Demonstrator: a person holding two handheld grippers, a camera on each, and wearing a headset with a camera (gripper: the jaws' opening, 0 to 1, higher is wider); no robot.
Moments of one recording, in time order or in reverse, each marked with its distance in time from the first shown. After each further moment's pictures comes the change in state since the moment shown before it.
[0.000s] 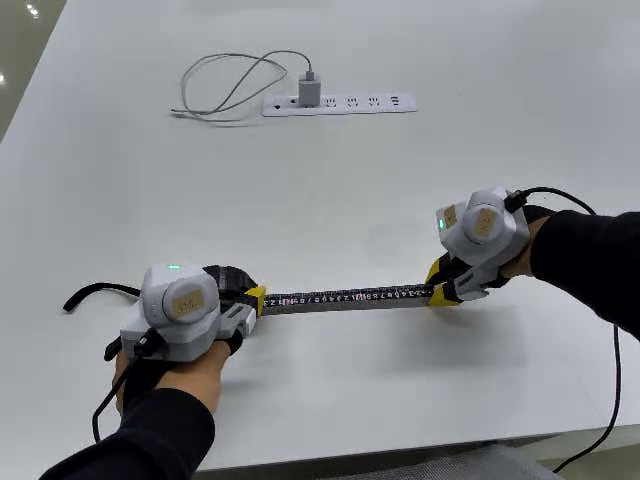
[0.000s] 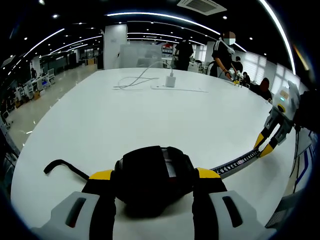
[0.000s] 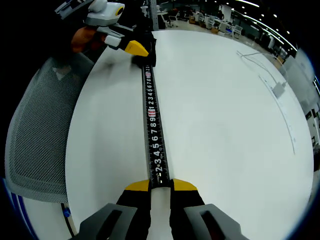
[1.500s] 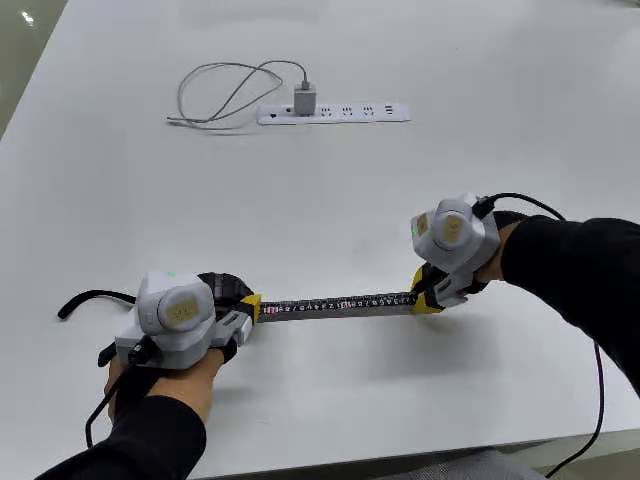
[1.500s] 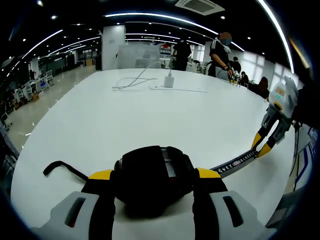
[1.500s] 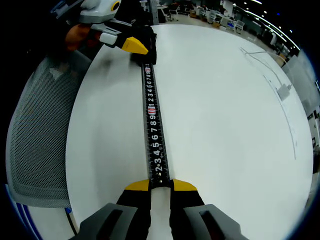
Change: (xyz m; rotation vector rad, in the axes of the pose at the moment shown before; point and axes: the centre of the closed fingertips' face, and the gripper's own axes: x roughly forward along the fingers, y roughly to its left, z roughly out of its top) left arm 0.000 -0.001 0.001 0.014 -0.006 -0.012; right arm 0.006 0.001 0.012 -0.008 0.067 0.007
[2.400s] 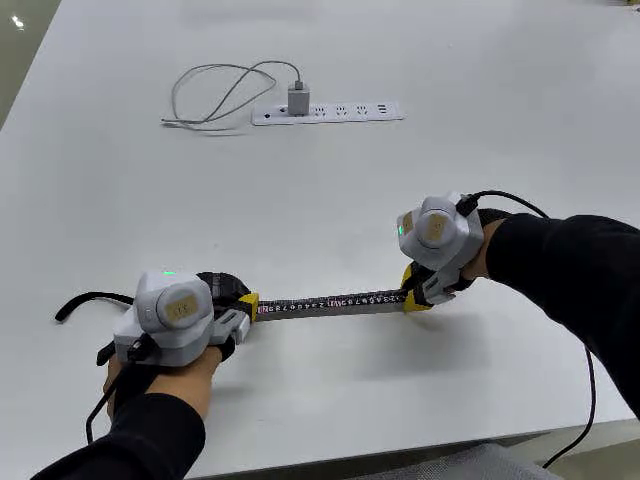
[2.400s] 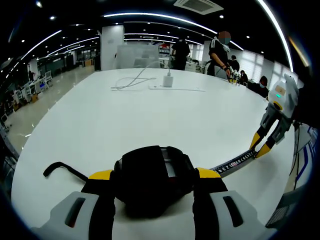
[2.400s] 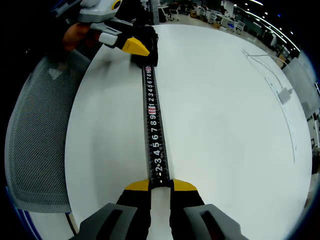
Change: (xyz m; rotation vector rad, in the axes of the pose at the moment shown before) left arm 0.001 0.000 0.000 0.010 0.003 -0.005; right arm 0.004 0.001 0.008 -0.003 0.003 -0.013
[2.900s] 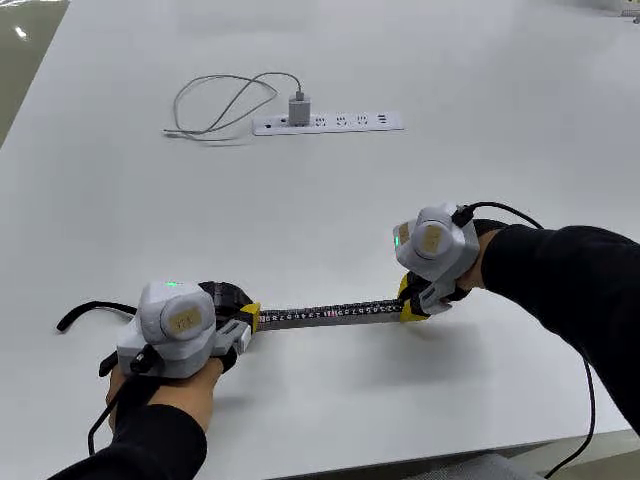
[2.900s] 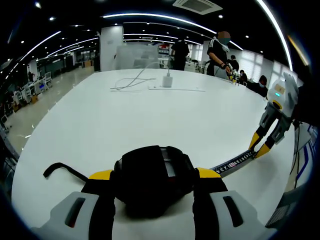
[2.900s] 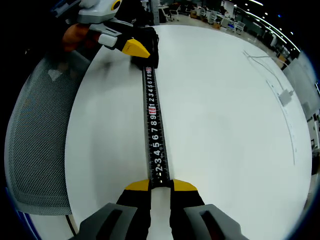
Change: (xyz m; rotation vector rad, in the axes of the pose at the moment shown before) left arm 0.000 0.001 0.000 0.006 -0.003 -0.002; right arm 0.002 0.002 0.006 -0.003 -0.003 -0.002
